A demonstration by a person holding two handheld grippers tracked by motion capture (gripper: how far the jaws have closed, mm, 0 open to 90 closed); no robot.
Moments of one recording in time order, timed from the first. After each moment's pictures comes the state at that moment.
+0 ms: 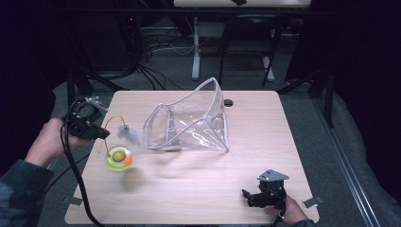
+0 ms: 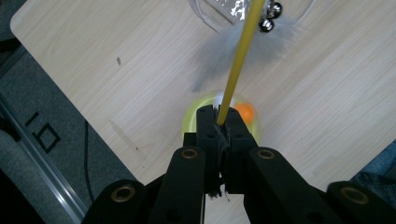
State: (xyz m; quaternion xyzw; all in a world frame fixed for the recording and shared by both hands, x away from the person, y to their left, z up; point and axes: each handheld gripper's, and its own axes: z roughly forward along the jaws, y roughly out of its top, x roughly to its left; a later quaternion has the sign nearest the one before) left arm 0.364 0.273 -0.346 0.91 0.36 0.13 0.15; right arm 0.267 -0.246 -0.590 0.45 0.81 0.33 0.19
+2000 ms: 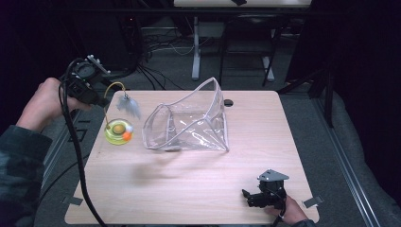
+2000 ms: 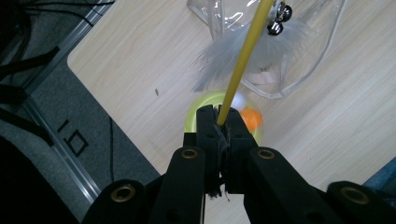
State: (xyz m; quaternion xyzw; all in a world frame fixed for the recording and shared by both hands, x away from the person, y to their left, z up) left arm 0.407 0.254 -0.266 0.91 0.35 0.15 0.14; right arm 0.267 -0.246 -0.590 0.45 0.81 0.33 0.19
